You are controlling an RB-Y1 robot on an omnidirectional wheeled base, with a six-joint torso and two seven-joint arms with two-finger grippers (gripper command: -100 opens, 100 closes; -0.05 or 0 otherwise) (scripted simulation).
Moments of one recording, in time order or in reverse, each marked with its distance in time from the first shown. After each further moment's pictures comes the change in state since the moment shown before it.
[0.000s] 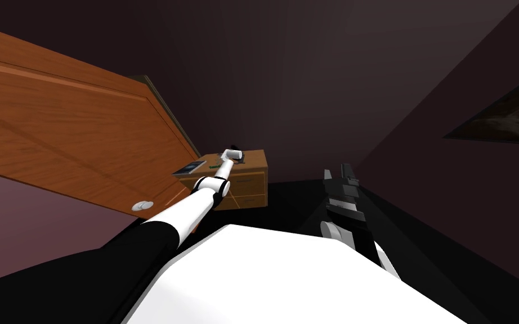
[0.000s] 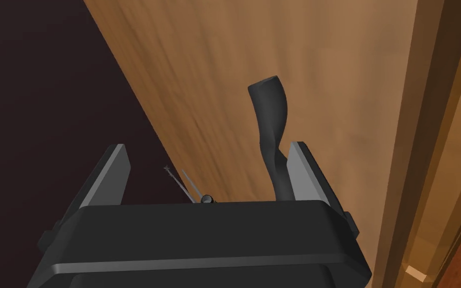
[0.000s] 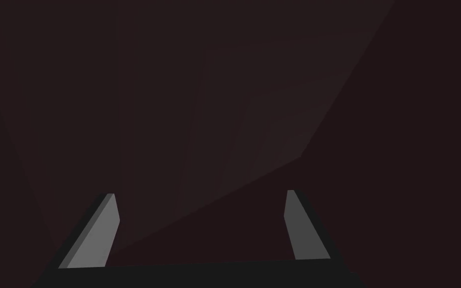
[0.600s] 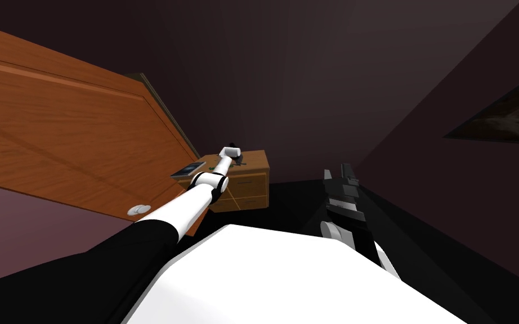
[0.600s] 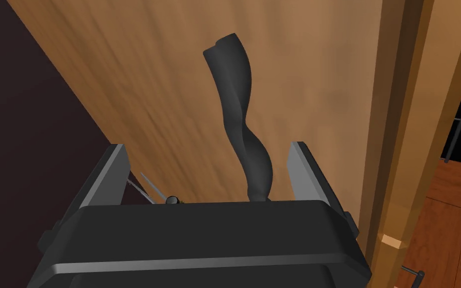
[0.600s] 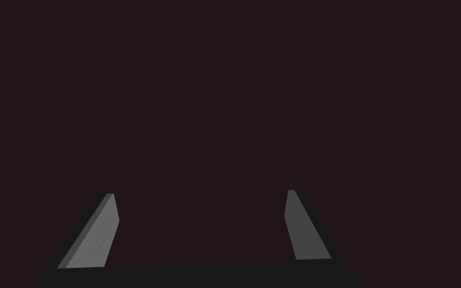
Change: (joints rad) left arm -0.078 0.049 -0.029 0.115 0.057 0.158 -0.013; right arm 0.000 0.000 0.000 0.000 0.000 0.000 0.000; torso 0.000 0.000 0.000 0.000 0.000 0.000
